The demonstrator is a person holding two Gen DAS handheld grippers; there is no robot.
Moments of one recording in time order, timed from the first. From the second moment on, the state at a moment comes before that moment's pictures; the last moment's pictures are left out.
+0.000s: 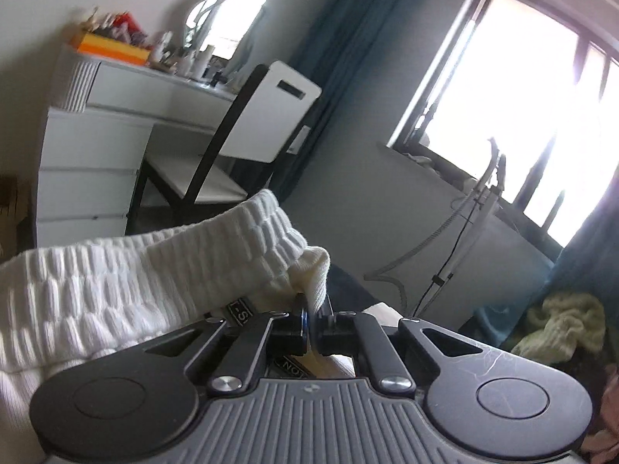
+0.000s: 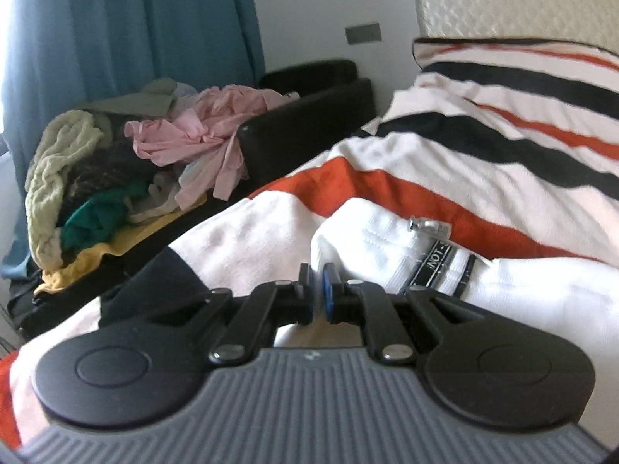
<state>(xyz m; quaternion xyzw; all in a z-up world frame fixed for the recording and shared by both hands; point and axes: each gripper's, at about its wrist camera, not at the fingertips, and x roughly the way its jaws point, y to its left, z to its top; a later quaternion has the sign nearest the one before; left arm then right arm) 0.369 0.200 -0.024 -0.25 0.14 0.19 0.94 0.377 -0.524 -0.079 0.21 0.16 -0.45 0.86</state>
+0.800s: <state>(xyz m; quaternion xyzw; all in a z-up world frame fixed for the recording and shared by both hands) 0.155 0.265 -0.020 -0.41 0.21 0.10 0.88 0.124 -0.505 -0.048 0.47 0.11 -0.29 0.83</state>
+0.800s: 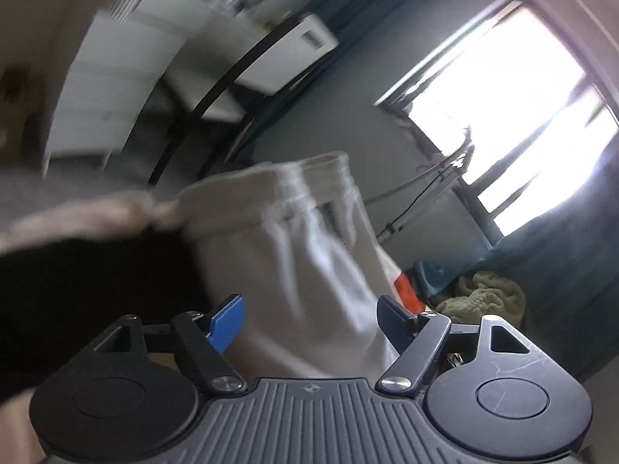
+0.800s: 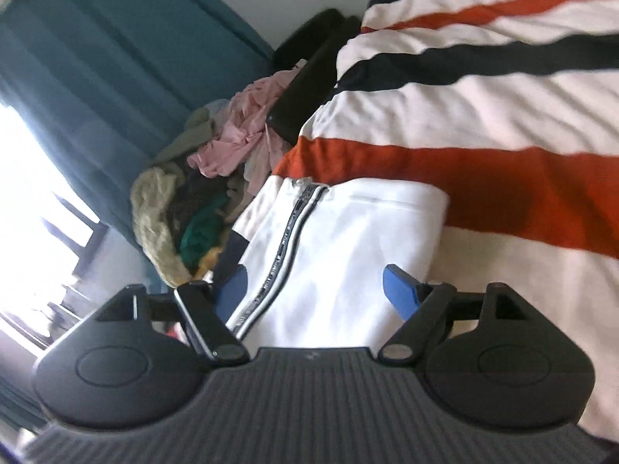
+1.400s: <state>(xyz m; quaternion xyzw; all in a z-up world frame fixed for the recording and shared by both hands) 0.192 0.309 -0.097 -0.54 0.23 0.08 0.81 0.180 -0.518 -0.121 0.53 0.21 -0.18 0.80</state>
